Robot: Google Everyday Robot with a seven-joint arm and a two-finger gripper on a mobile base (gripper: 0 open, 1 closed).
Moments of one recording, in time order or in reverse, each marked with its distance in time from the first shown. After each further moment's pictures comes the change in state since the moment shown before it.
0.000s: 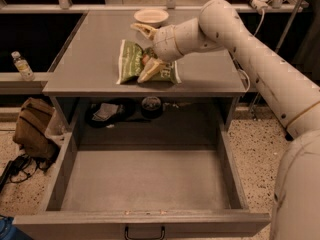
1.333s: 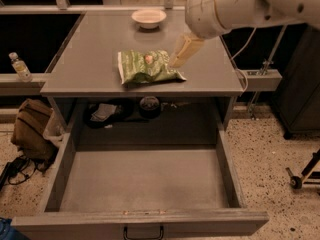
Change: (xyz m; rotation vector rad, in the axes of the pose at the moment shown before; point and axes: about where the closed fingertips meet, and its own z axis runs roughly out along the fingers) arm -0.105 -0.015 -0.158 0.186 0.299 -0.041
